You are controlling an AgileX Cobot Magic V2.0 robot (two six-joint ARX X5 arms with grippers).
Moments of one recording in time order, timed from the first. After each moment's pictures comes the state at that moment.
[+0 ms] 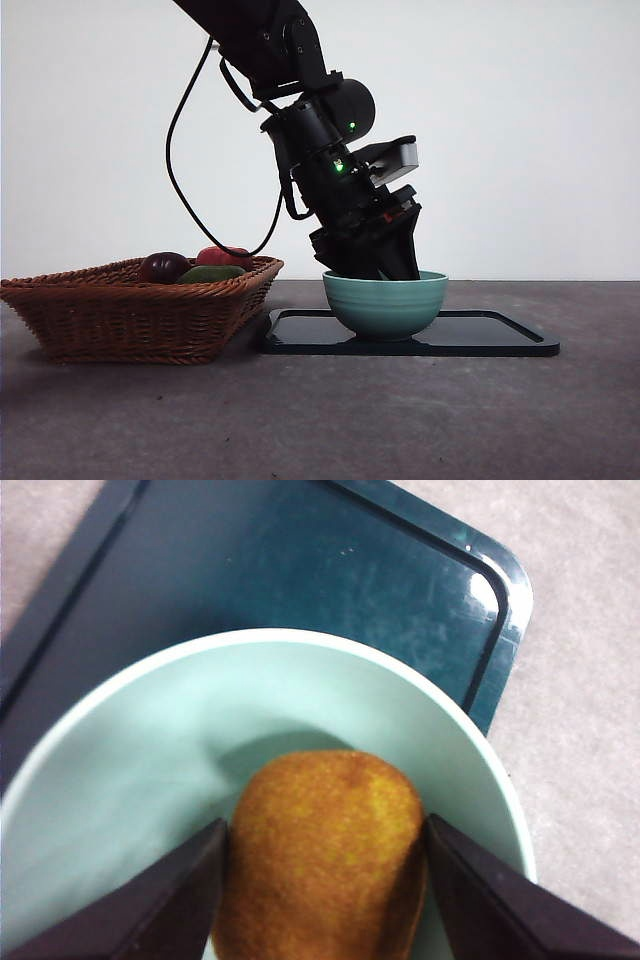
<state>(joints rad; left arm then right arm) -0.64 2.29 1.96 -0.77 0.37 0.41 0.58 0.62 0.87 -0.98 -0.21 0.24</state>
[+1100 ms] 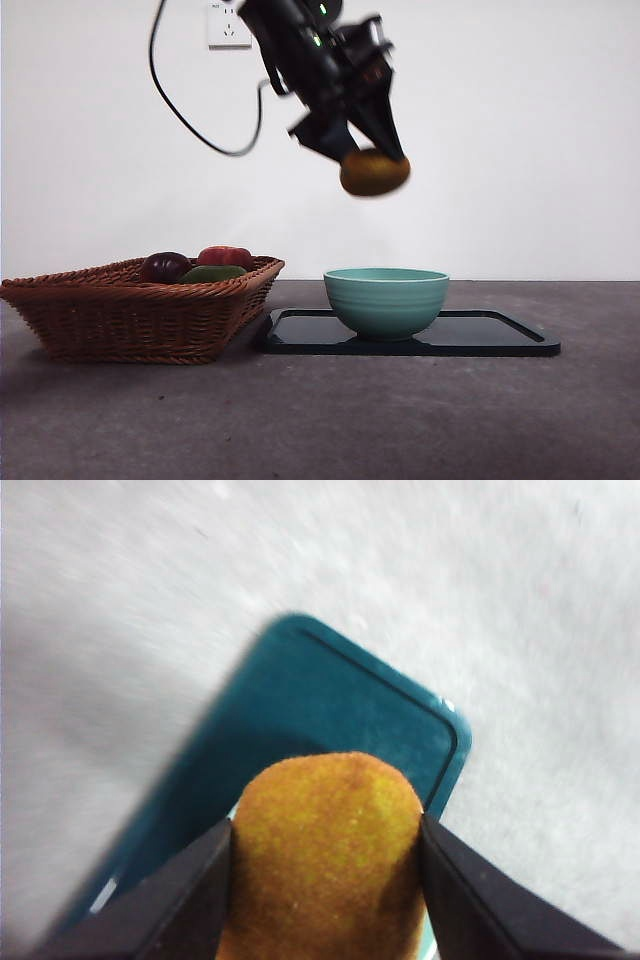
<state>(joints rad) -0.56 2.30 2.46 -1.12 0.42 0.30 0.58 0.62 0.87 -0.98 -0.18 0.24</state>
